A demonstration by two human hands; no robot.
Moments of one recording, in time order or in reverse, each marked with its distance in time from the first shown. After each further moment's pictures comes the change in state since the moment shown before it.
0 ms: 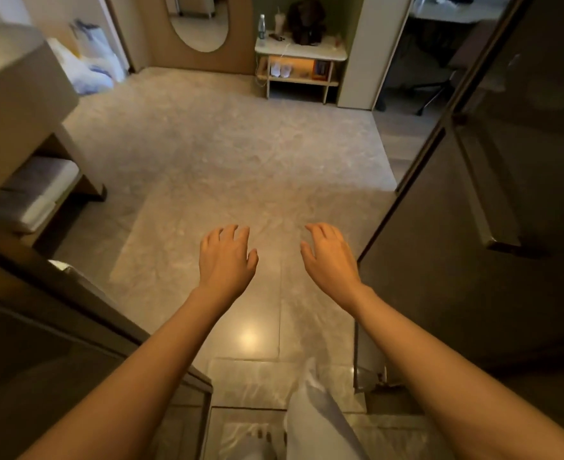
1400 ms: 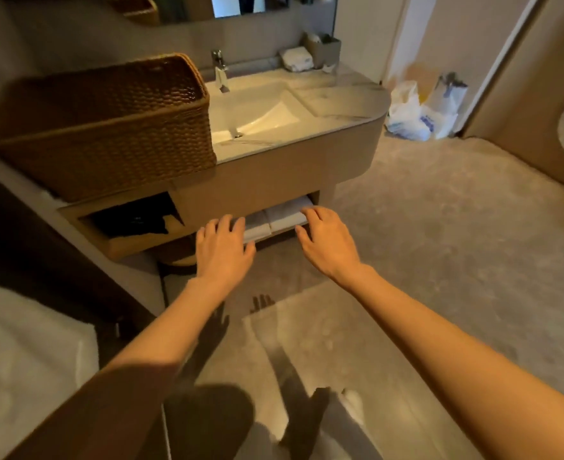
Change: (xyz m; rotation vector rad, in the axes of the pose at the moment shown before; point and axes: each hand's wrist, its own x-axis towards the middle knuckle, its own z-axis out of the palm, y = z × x) left_hand 0.402 -0.461 -0.129 0.185 0.171 -1.110; right_hand 0.637 -0.480 0.217 0.121 -0.398 -1.125
